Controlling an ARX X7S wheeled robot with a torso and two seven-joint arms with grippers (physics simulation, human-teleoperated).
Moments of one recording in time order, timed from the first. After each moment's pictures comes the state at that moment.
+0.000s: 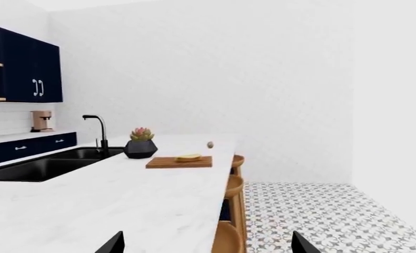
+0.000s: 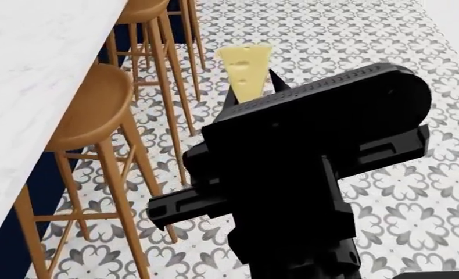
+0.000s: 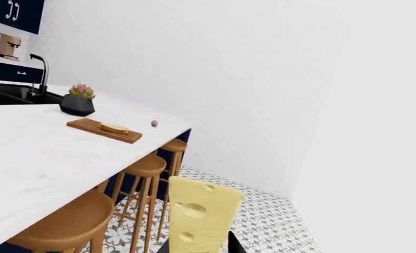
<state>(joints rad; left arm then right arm) -0.21 -0.90 0.14 0.97 -0.95 -0.48 -0.99 2.06 0.79 -2.05 -0.78 1.46 -0.09 1.36</state>
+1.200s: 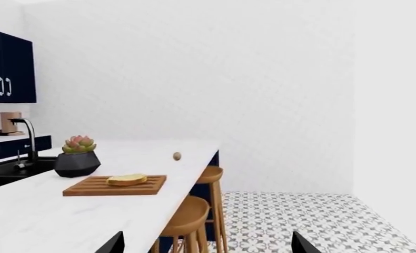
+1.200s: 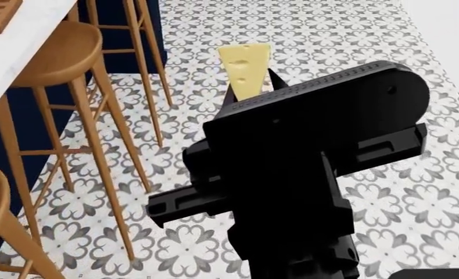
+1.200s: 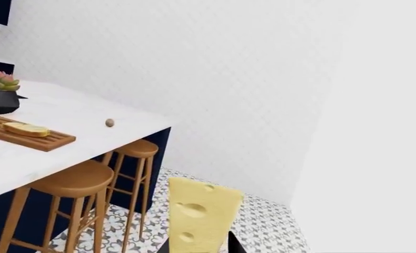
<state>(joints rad) -0.21 -0.91 0.15 0.97 -0.95 -0.47 -1.00 2.02 0.79 -2.01 -0.77 1.46 -0.07 1.35</state>
